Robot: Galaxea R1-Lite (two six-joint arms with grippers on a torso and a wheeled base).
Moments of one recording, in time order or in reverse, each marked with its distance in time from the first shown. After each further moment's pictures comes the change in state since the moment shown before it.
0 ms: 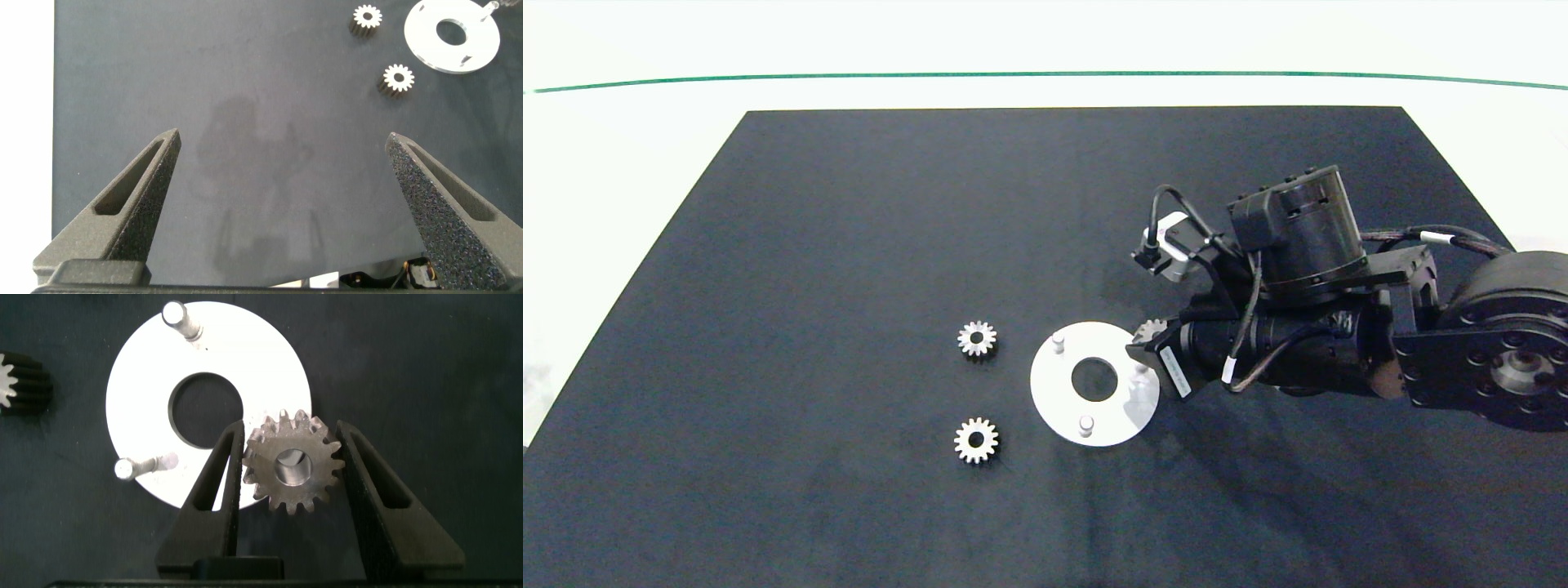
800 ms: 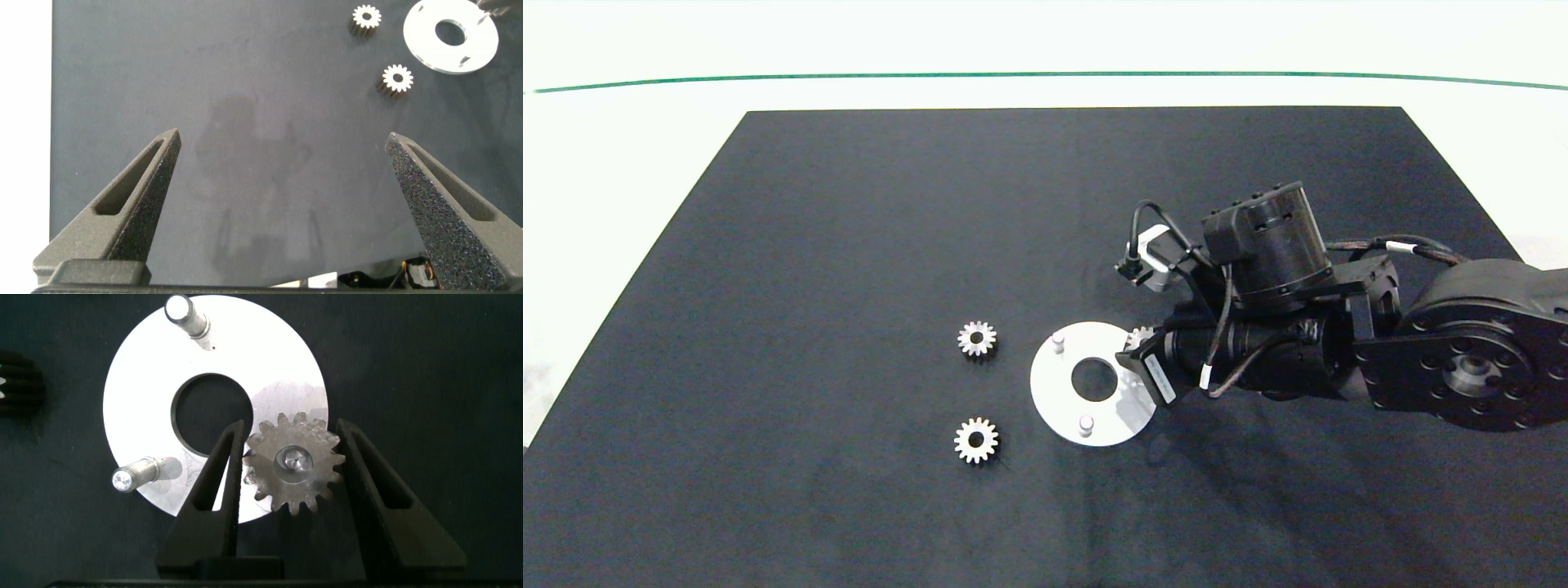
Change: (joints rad) left arm -0.001 0.006 -0.001 -0.003 -0.001 -0.005; right arm 0.006 0.047 -0.015 -0.001 0.002 0.003
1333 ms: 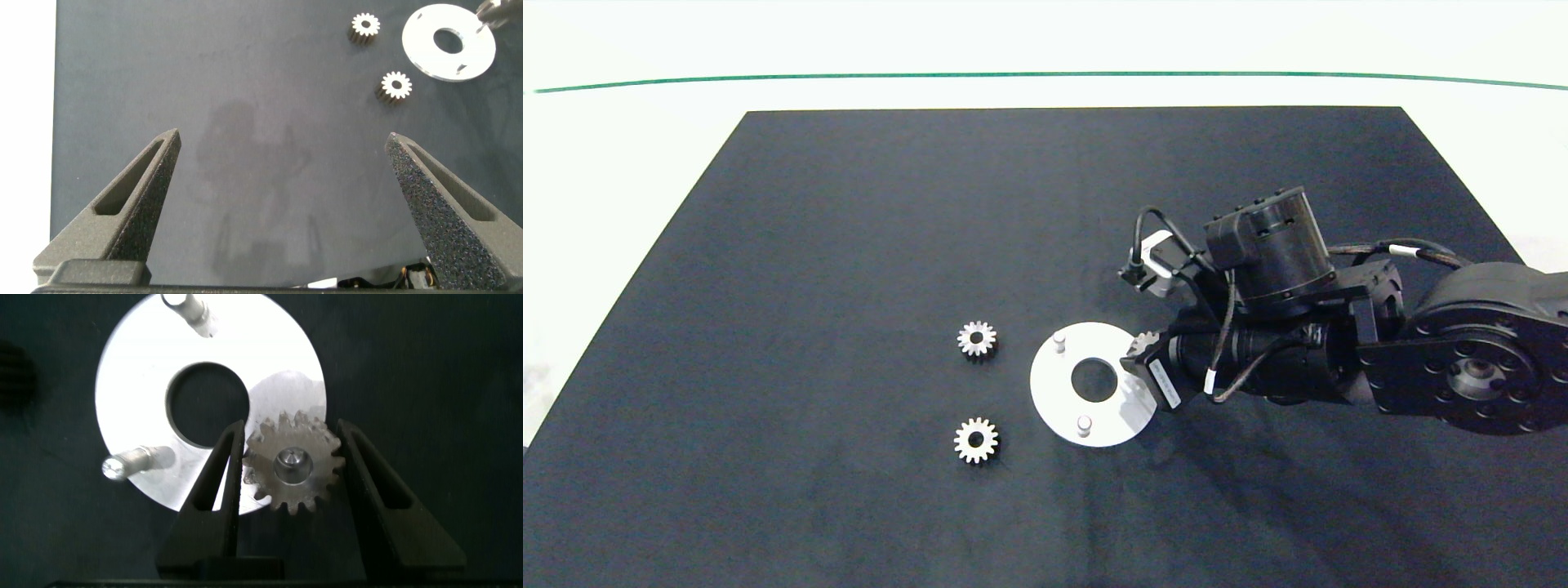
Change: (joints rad) left arm 0.000 0.000 0.000 -0.017 0.001 -0.004; right arm -0.002 -0.006 0.015 0.008 -0.002 -0.001
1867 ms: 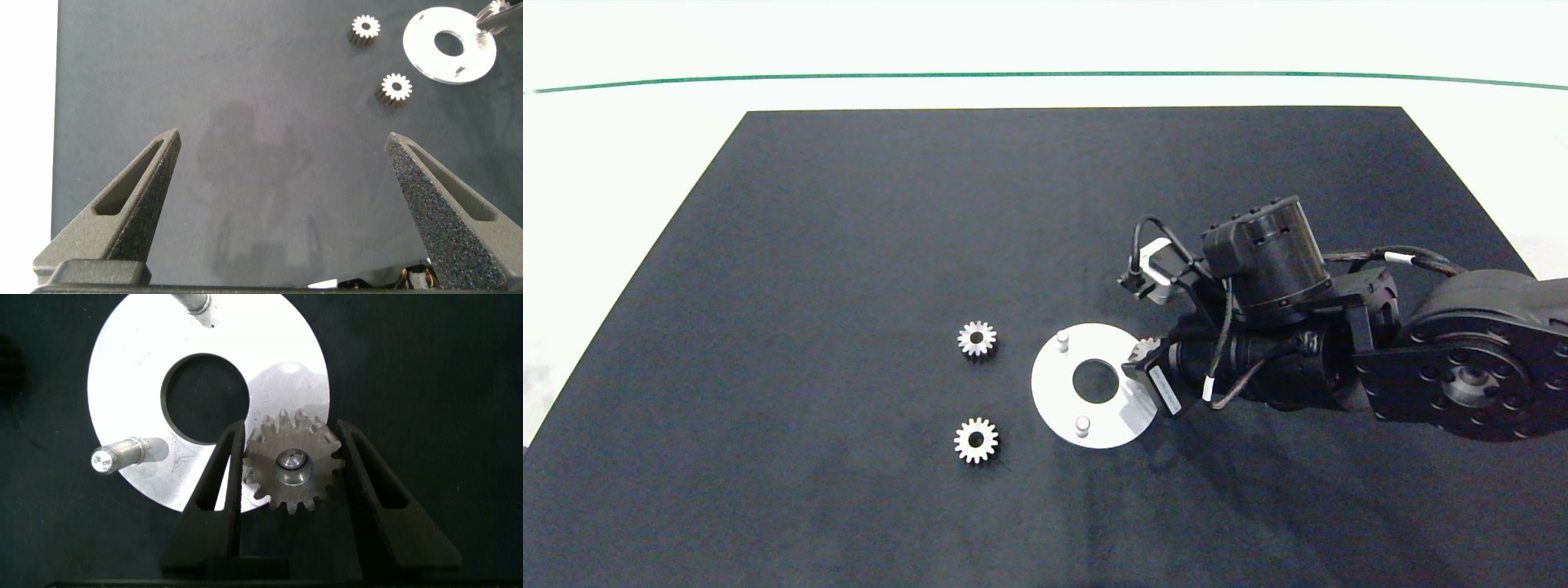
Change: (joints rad) left arm 0.001 0.000 -0.003 -0.002 0.000 0.000; right arm -0.003 0.003 0.017 -0.006 -0.013 0.000
